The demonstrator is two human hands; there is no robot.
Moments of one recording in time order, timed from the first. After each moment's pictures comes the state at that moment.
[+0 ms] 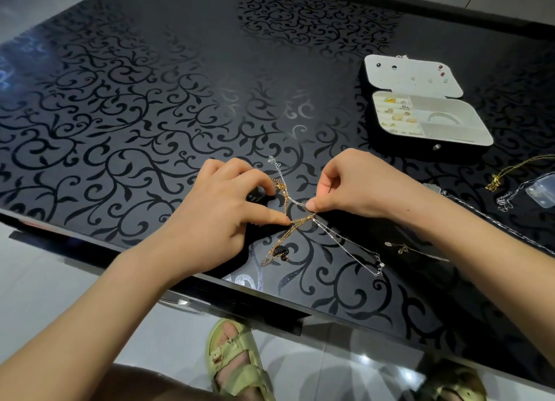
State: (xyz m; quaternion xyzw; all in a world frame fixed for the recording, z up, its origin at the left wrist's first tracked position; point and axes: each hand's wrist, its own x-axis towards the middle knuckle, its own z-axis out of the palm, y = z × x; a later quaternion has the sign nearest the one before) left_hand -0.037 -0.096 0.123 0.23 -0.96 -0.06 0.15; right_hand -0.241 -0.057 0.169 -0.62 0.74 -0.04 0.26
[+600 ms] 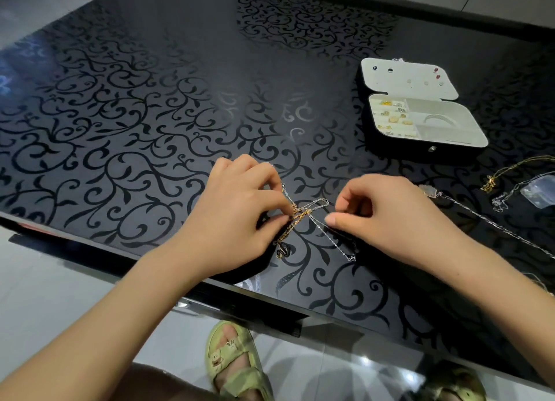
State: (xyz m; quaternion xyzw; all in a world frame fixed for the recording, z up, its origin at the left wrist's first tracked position) left_hand -0.058 -0.085 0.129 0.28 -0.93 -0.09 0.21; right_hand -0.254 -0.006 0.166 -0.65 0.73 -0.13 0.17
